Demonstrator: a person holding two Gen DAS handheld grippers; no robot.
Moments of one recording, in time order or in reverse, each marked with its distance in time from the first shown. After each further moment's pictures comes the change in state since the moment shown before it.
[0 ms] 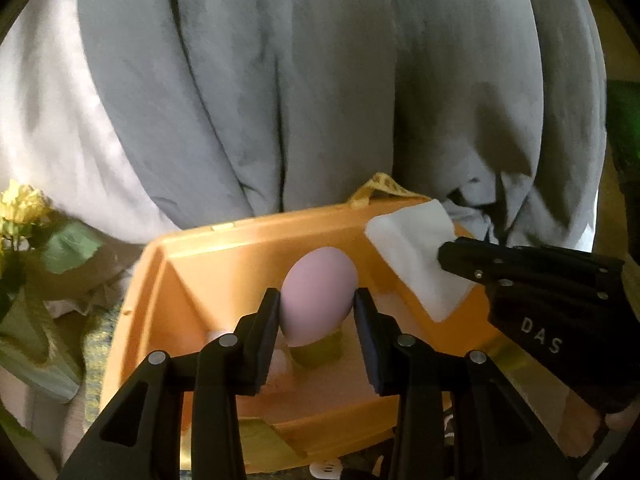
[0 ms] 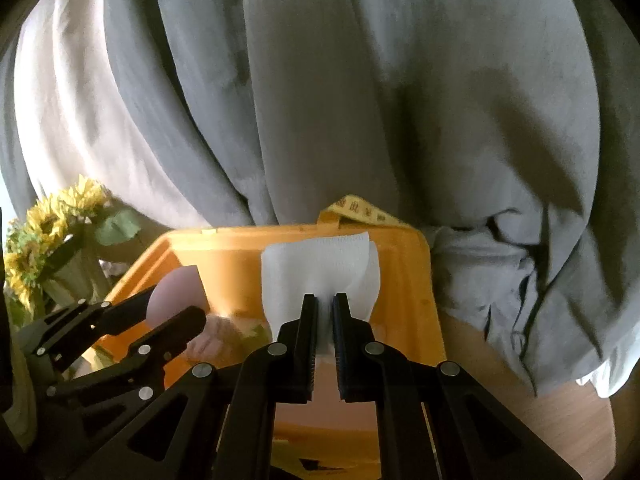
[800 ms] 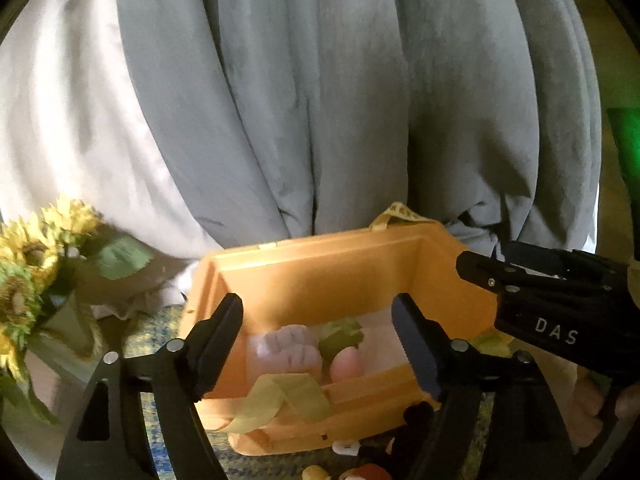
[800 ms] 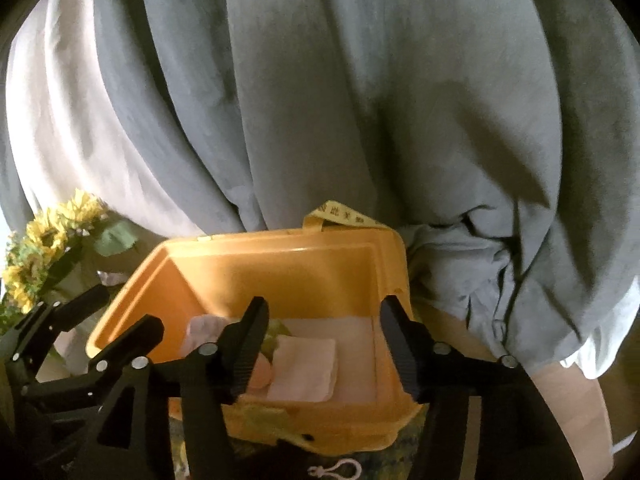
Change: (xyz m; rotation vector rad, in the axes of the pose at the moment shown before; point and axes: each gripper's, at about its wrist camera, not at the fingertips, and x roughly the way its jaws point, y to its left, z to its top) left arm -0.067 0.011 0.000 -0.012 -0.106 0.104; right arm -0.034 0.000 -0.002 0.042 -0.040 -0.052
